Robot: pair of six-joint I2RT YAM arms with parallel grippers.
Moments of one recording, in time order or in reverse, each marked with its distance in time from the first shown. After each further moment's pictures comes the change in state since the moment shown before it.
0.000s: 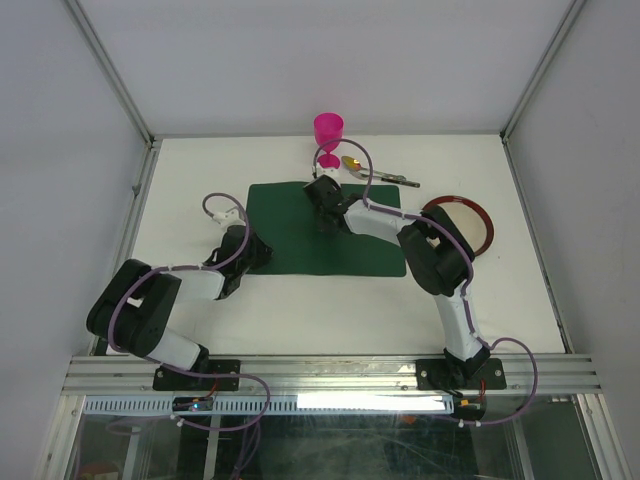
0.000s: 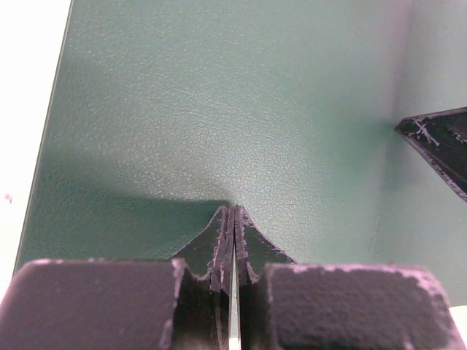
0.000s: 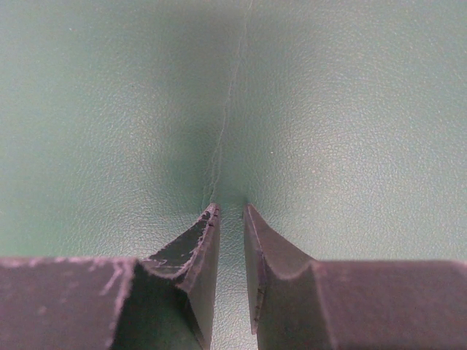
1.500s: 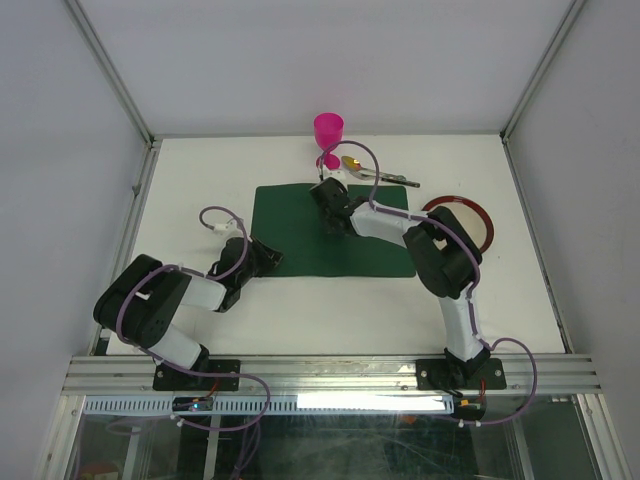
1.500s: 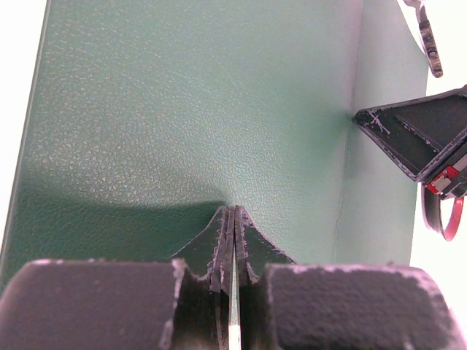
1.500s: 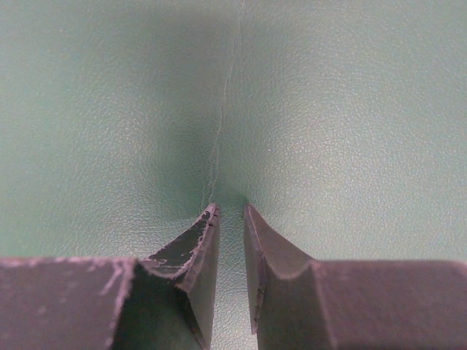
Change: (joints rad) left arm -0.026 0.082 -0.125 0.302 0.087 -0.169; right arm -0.013 -0.045 -0.075 0.015 0.036 -0.023
